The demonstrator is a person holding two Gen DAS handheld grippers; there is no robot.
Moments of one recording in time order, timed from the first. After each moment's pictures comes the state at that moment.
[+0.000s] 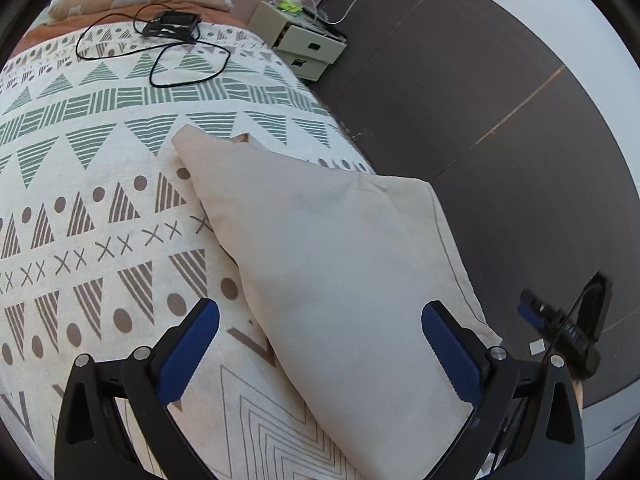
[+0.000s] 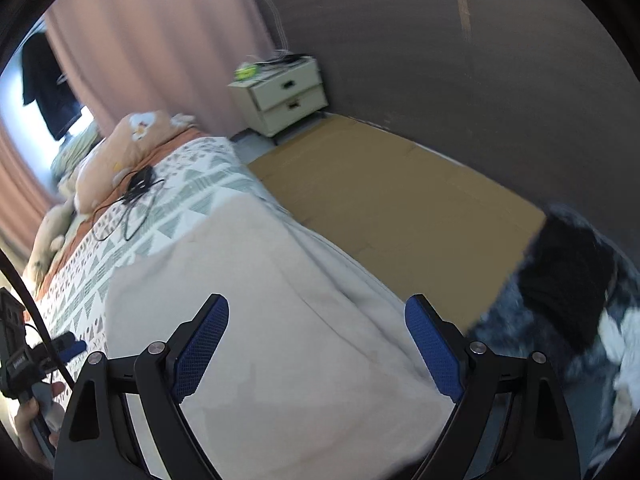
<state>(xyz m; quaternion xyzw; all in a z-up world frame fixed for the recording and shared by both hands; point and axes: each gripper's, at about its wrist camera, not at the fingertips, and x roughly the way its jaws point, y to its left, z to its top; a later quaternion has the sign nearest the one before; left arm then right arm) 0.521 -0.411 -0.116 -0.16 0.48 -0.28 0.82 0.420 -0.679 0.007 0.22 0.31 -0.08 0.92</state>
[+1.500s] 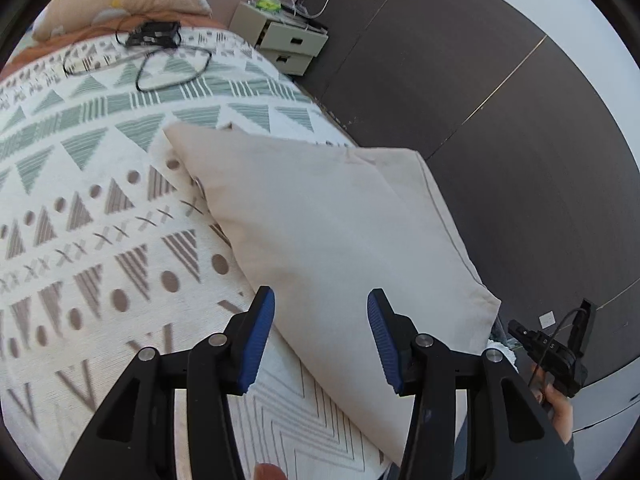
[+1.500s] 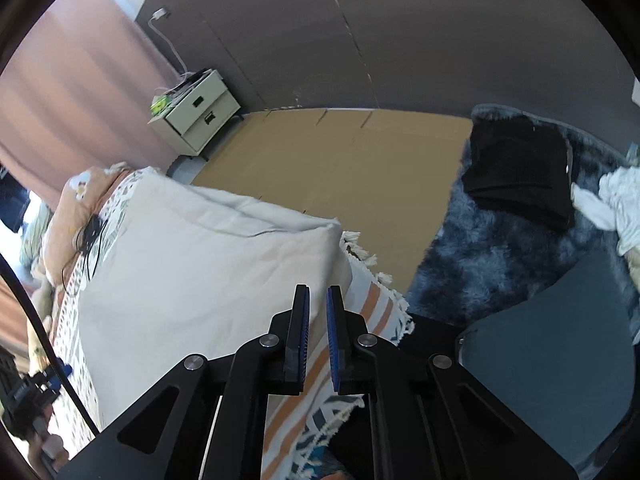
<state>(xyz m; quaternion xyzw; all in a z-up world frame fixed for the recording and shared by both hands) 0.493 -0.416 -0.112 -0.12 0.47 -0.30 0.82 0.335 -0.690 -0.033 0.34 0.30 -0.17 0.87</state>
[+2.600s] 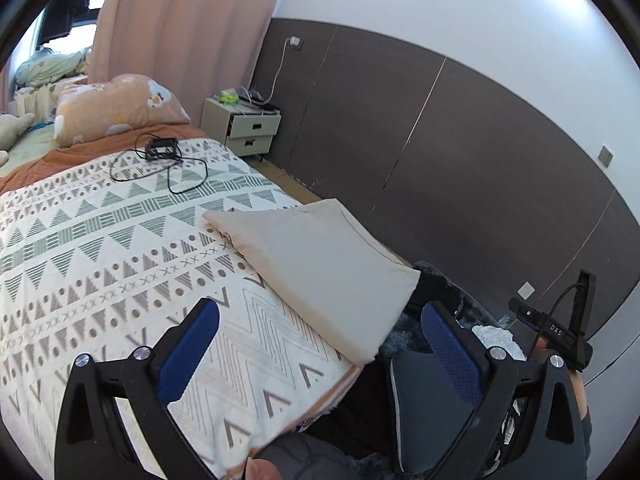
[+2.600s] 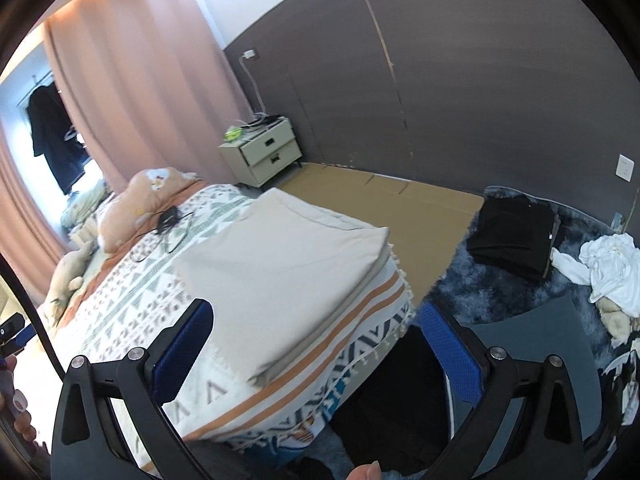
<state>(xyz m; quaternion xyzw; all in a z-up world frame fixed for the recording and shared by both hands) 0.285 -0.289 0.044 -0.06 0.33 -0.34 0.88 0.111 -0.551 0.042 0.25 0.20 -0.13 0.94</state>
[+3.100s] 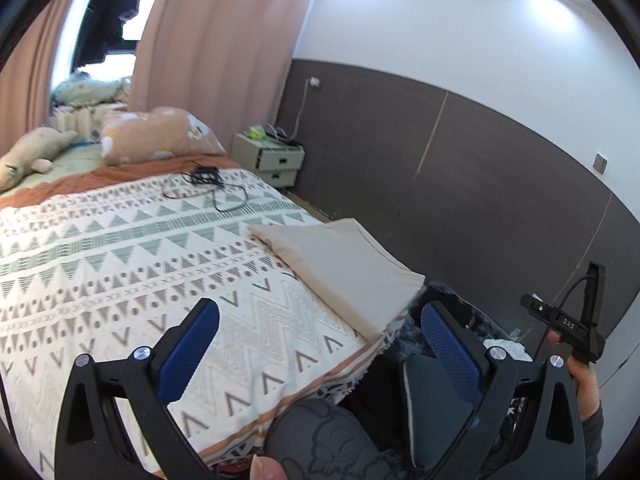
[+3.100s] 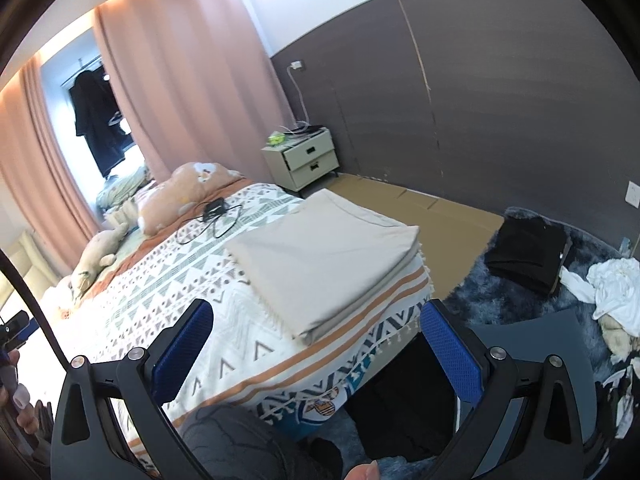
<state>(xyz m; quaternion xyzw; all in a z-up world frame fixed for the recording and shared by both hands) 0.169 -0.195 0.057 -0.07 0.26 -0.29 0.92 0.014 -0.495 0.053 0.21 0.17 -0.09 0.96</state>
